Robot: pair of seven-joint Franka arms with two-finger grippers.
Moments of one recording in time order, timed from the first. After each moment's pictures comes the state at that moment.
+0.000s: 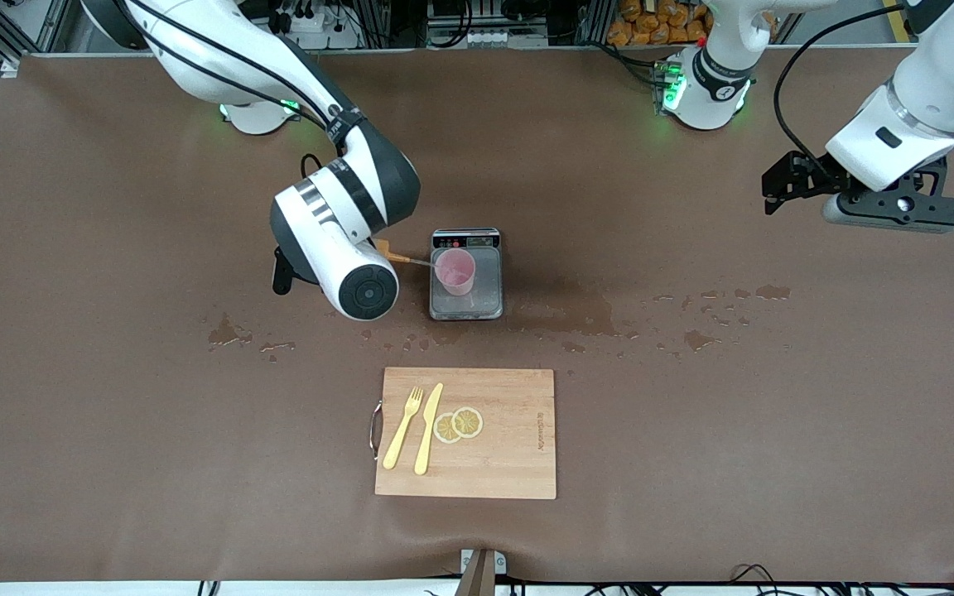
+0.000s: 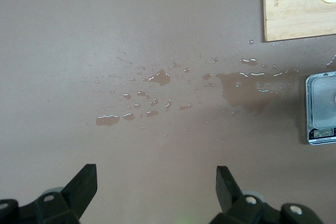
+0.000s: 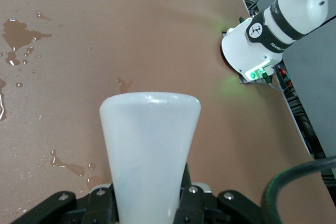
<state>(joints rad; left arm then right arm) -0.07 -0.05 -0.15 -1.67 0.00 1.61 -0.07 0.47 0.67 0.11 -1.24 -0.10 1.20 2.28</state>
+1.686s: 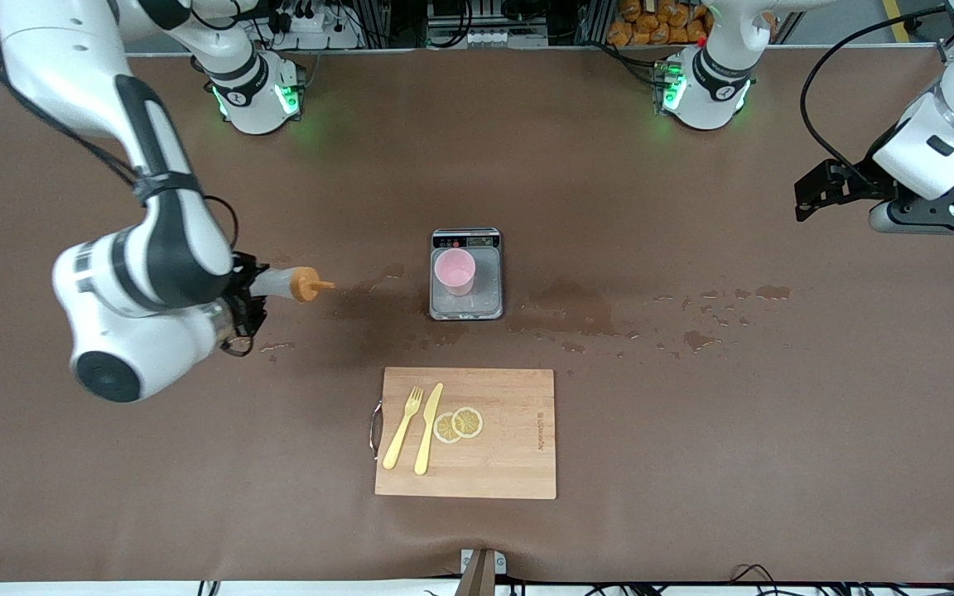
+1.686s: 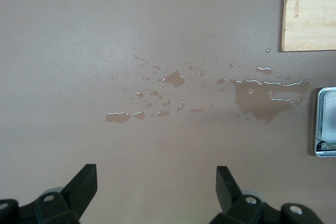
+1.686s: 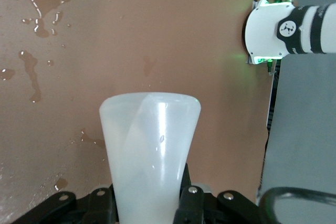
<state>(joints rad) -0.02 -0.04 -0.13 -1.67 0.00 1.61 -0.08 0.08 0.66 0.10 -1.20 0.20 1.22 1.73</state>
